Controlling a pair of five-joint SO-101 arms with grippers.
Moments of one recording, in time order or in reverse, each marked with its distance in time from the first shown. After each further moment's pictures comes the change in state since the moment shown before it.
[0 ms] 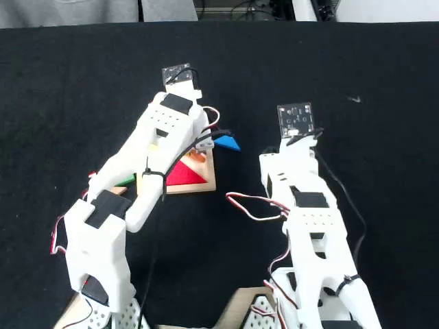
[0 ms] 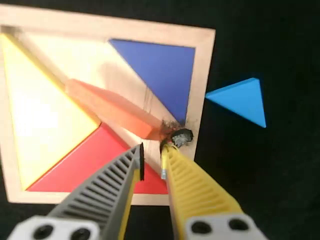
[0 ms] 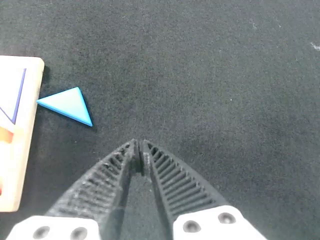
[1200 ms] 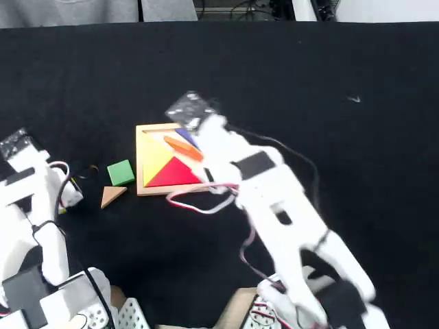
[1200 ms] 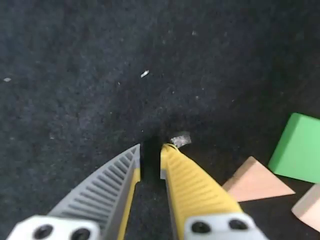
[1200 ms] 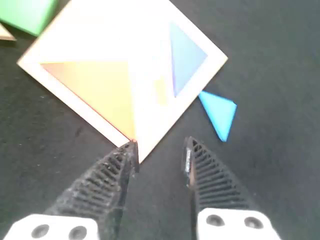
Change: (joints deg) left arm -50.4 -38.8 60.5 -22.2 -23.2; right arm -27.2 16.4 -32.4 33.7 12.7
